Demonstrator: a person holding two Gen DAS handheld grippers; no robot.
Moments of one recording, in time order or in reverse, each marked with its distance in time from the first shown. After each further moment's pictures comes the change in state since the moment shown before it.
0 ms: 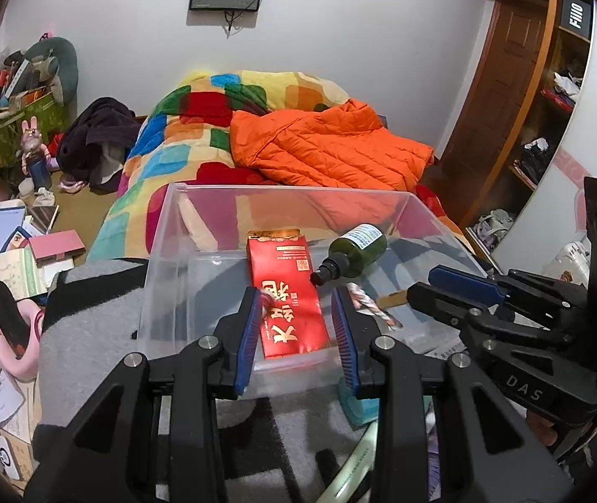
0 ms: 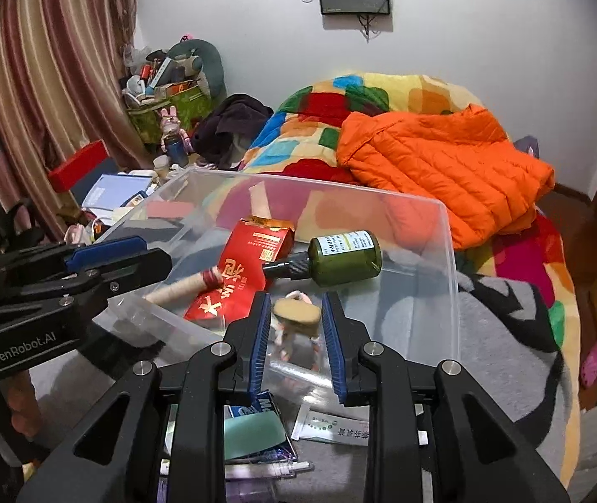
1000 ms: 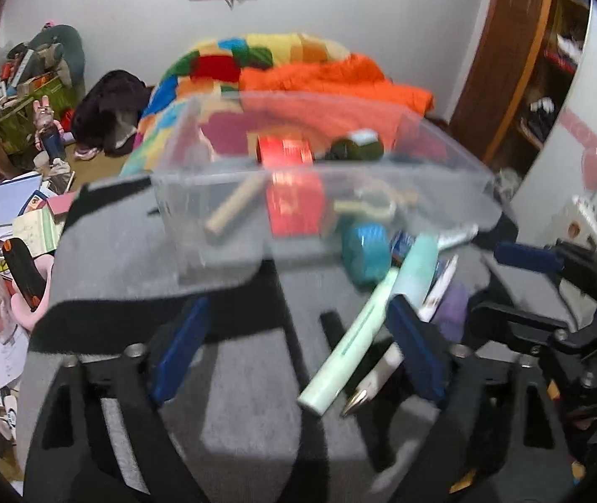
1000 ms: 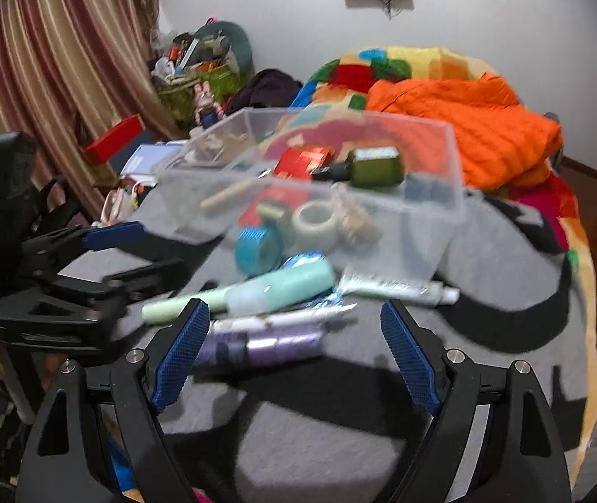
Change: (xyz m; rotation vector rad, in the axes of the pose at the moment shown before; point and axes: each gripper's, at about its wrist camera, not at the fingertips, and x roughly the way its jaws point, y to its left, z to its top) left arm -0.022 -0.010 -0.082 0.041 0.131 0.054; right arm -0.044 0.016 -0.072 0.012 0.090 0.115
